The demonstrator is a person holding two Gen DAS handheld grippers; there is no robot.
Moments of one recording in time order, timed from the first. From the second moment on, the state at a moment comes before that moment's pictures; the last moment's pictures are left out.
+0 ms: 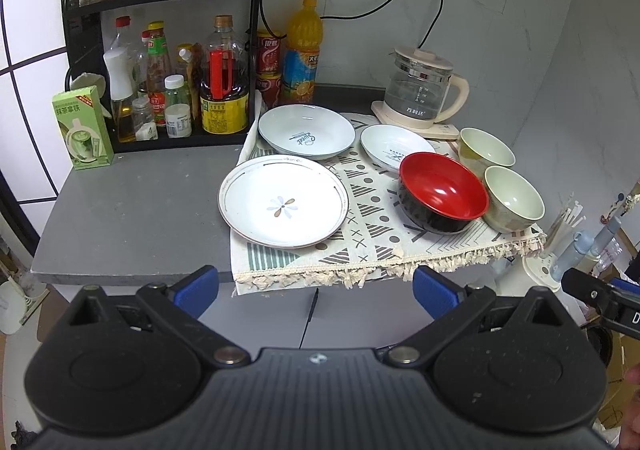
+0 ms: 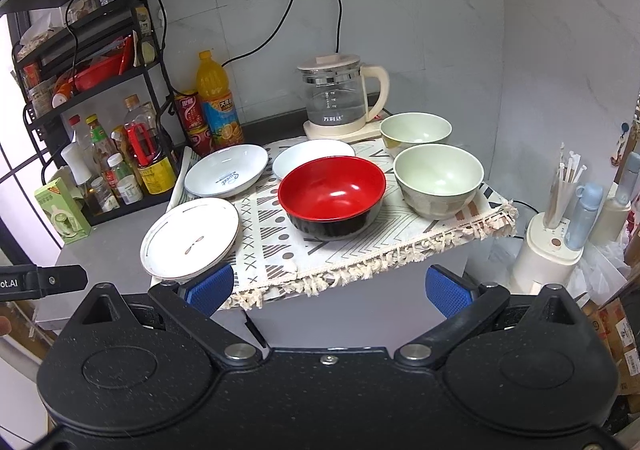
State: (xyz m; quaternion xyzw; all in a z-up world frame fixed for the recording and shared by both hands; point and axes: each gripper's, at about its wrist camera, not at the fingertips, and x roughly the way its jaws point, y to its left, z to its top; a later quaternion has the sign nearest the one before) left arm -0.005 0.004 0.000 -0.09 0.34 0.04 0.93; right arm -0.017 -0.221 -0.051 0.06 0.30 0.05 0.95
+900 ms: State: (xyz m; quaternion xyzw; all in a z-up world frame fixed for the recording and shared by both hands) left arm 0.038 -0.024 0.001 -0.09 0.36 0.03 0.93; right arm 0.003 -0.233 -0.054 0.05 0.31 0.04 0.95
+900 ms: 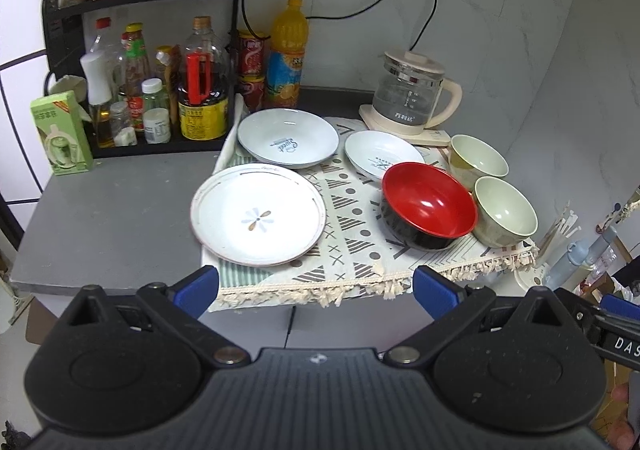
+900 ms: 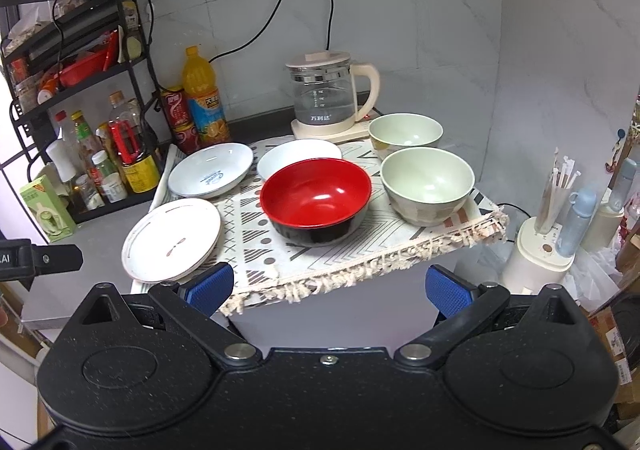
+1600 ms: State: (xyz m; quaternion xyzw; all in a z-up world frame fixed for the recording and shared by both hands) left arm 0.183 -0.085 -0.023 -0.09 0.40 -0.01 0.91; right arm 0.101 -0.294 -0.078 0.08 0.33 0.02 0.94
